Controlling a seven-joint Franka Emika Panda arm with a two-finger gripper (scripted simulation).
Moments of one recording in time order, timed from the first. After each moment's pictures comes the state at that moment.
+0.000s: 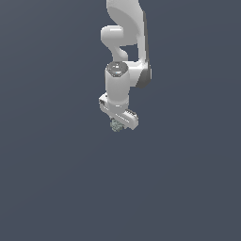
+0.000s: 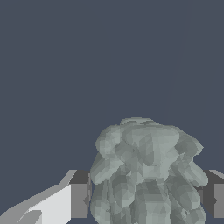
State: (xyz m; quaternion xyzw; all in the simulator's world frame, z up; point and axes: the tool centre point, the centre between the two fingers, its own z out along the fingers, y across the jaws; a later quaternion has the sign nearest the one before) arm -0.069 -0.010 0.122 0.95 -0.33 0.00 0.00
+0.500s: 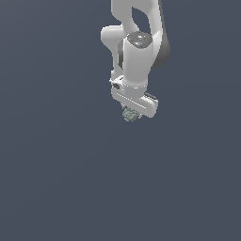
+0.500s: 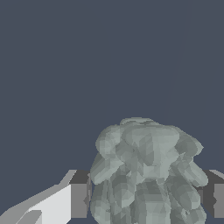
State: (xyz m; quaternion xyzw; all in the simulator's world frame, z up) arm -0.069 0.051 0.203 0.95 -0.33 0.00 0.00
